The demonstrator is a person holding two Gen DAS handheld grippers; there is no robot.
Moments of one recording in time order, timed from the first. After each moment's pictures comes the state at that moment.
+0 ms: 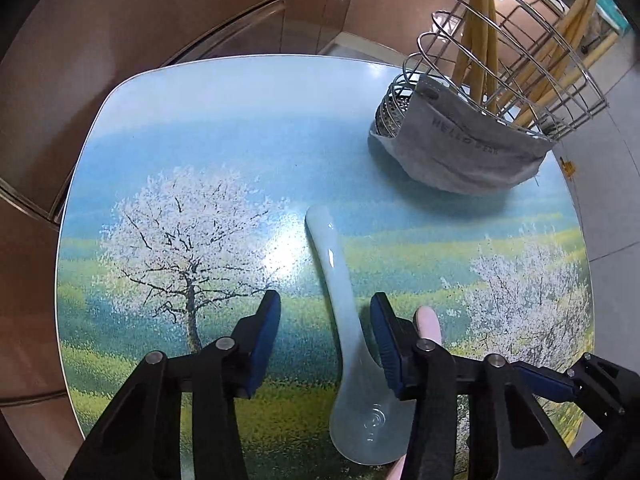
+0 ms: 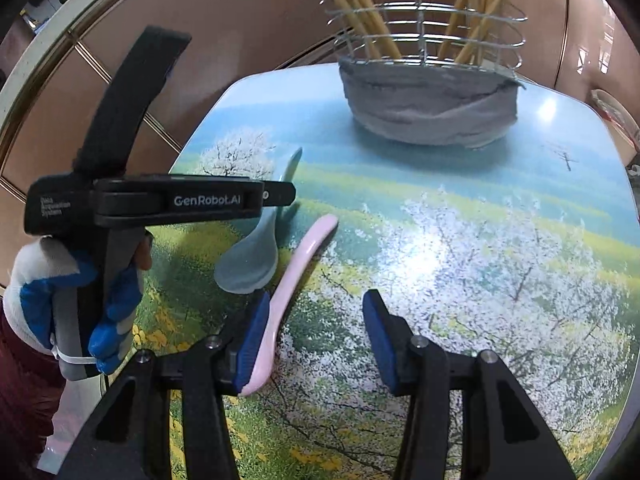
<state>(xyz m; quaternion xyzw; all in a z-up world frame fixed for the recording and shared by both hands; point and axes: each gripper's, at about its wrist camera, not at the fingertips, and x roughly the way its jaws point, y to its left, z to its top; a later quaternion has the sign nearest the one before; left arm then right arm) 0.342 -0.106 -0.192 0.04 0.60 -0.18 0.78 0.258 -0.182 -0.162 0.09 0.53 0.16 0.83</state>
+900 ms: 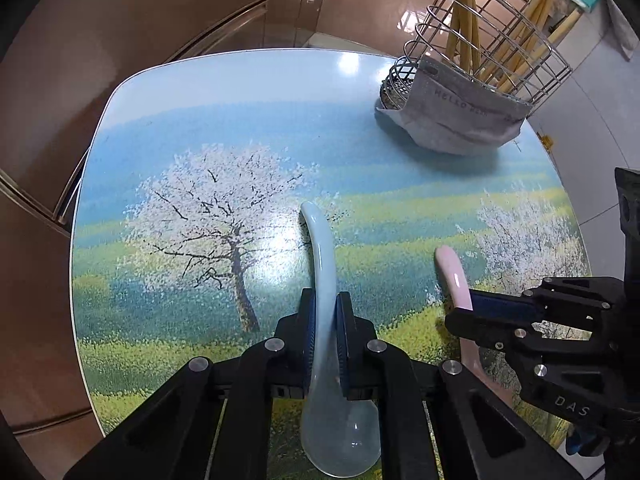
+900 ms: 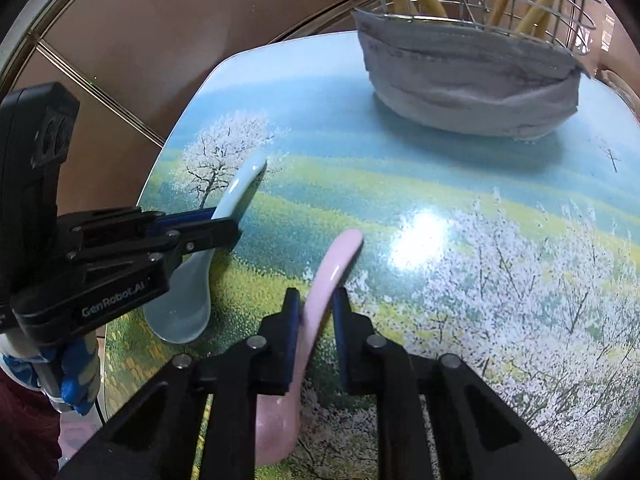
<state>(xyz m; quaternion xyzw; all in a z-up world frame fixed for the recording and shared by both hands) 0.321 -0.035 -0.193 0.04 0.58 -0.24 0.77 0.332 -0.132 -0.206 0.11 0.57 0.15 0.80</state>
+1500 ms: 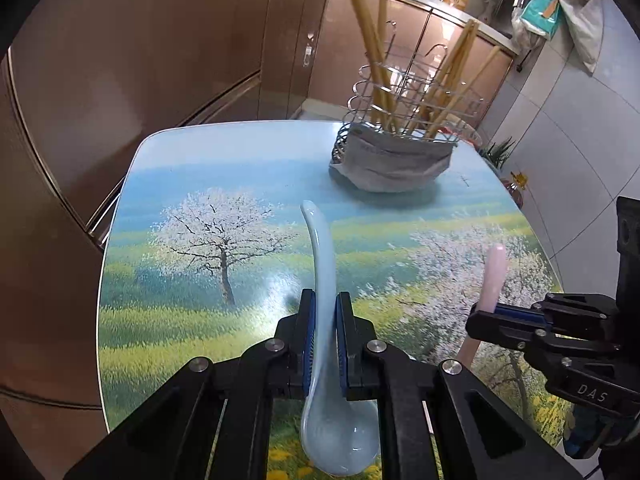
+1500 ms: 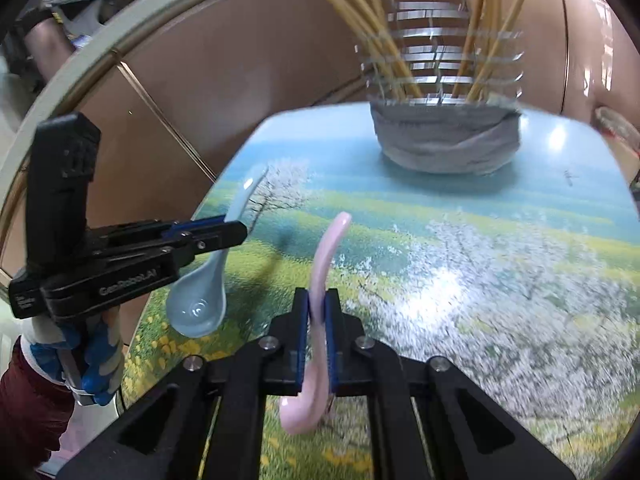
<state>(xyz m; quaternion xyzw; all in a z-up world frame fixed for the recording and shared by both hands) 0.248 -0.025 -0.133 0.02 0.48 -0.24 0.84 0.238 -0.156 -0.151 0.12 0.44 0.18 0.87</state>
